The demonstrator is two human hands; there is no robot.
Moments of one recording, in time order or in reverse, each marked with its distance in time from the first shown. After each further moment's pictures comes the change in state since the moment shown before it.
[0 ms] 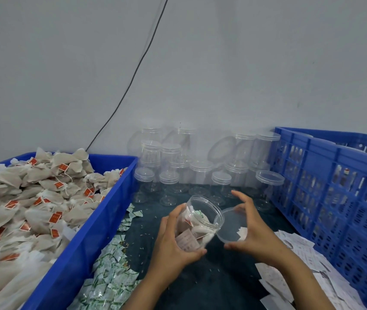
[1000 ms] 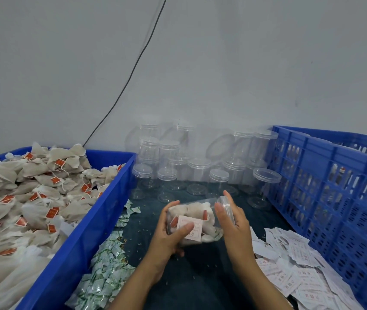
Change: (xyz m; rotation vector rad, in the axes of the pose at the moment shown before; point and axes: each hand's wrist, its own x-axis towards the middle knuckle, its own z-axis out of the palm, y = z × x) left_hand 0.006 0.013 -0.009 -0.624 -0.125 -0.364; right_hand -0.001 -0.045 0.057 0.475 0.417 0.081
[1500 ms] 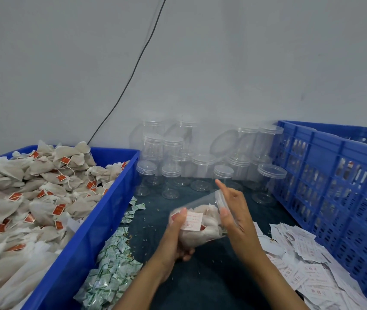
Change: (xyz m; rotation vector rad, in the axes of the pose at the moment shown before) left_hand -0.007 0.004 0.011 0.008 0.006 -0.209; right_hand 0.002 0.000 -0.010 -0.139 -0.191 -0.357
